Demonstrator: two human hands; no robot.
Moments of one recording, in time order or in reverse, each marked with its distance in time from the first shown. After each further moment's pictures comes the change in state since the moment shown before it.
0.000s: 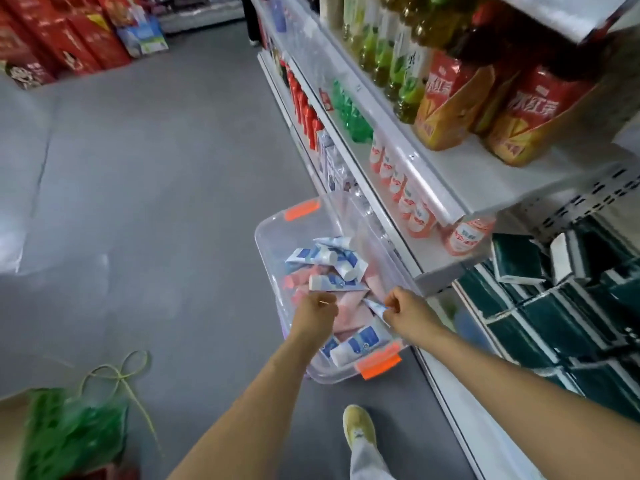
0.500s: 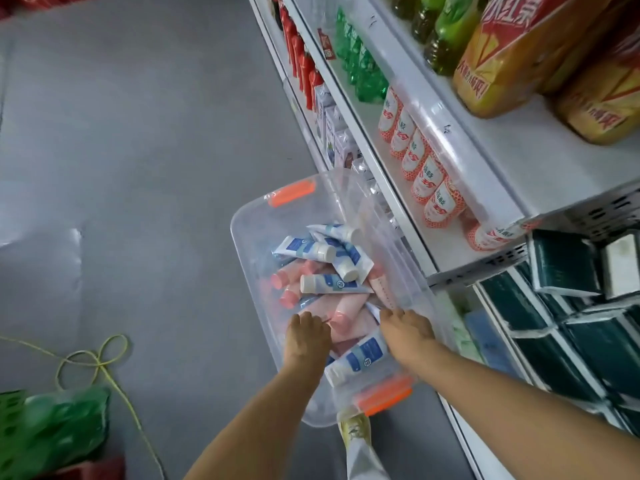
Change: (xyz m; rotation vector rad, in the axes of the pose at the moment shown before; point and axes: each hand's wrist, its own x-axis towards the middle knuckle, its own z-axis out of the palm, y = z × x) left_hand 0.101 -0.072 0.030 1.432 -0.097 0.370; right_hand 0.091 0.033 0.066 -0.904 -0.304 -0.063
